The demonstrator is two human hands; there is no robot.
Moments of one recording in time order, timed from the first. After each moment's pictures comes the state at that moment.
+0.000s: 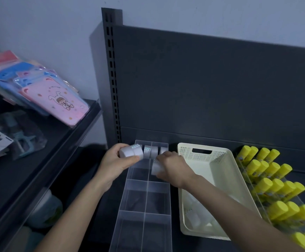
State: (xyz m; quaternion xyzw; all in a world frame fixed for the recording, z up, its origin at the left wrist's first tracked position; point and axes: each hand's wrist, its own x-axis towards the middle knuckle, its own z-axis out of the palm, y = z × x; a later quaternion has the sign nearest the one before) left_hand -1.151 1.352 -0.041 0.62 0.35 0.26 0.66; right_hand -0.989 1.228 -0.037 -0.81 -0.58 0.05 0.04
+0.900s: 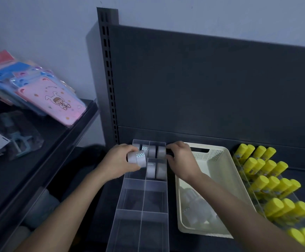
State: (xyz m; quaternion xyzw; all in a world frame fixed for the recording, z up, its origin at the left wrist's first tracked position) left_hand -1.142 1.365 -0.037 0.90 0.26 0.15 0.33; right_hand -0.969 1.216 -0.034 -0.84 -0.49 0.01 0.22
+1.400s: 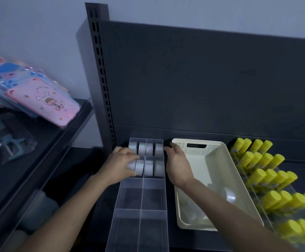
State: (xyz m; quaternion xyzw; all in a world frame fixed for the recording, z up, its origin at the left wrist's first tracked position) left_hand -1.134 1.369 -0.070 0.95 0.22 0.09 0.22; right_hand -0.984 1.214 -0.063 -0.87 -0.44 0.02 0.22
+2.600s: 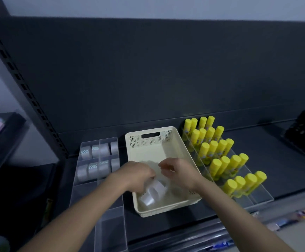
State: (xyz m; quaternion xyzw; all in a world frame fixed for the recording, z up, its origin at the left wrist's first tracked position) left_hand -1.031 1.229 -0.035 0.98 -0.06 -0.20 0.01; right_hand -0.945 1.069 -0.050 -0.86 -0.39 0.16 0.29
